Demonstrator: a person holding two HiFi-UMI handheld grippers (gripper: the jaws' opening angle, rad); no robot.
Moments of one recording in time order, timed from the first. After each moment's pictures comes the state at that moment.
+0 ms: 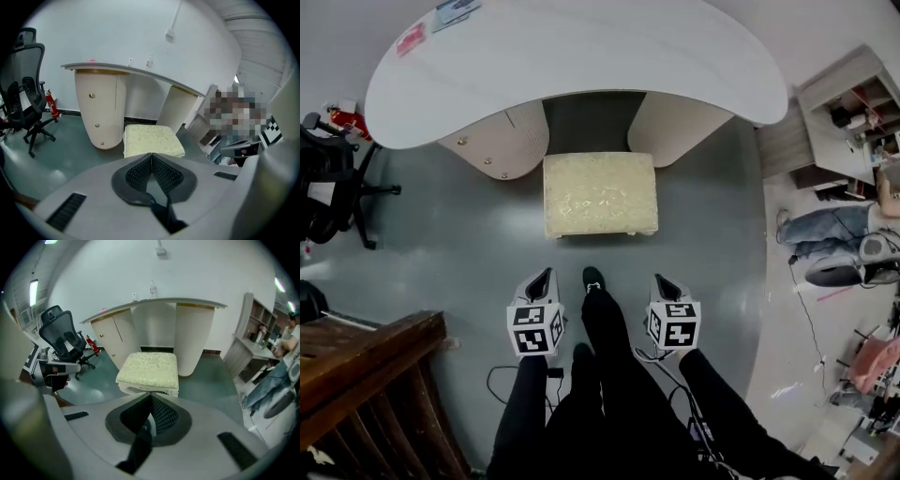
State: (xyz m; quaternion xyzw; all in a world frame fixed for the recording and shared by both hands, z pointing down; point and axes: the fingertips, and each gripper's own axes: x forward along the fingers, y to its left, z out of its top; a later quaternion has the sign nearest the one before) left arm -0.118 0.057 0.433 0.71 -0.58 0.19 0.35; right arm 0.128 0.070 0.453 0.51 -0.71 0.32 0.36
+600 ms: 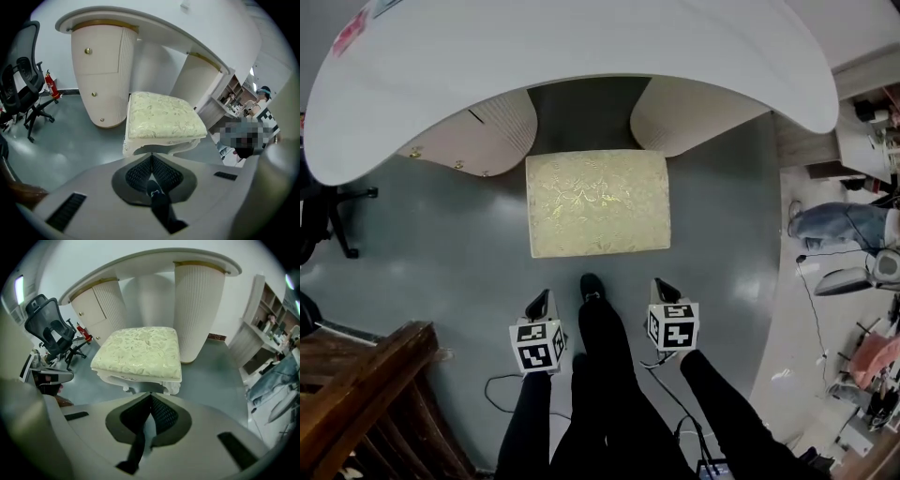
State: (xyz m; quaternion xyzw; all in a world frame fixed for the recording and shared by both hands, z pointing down) left arm -0.113 0.041 0.586 0.66 -0.56 0.26 0.43; right arm 0.142 0.020 0.592 0.49 -0.67 0.36 0.42
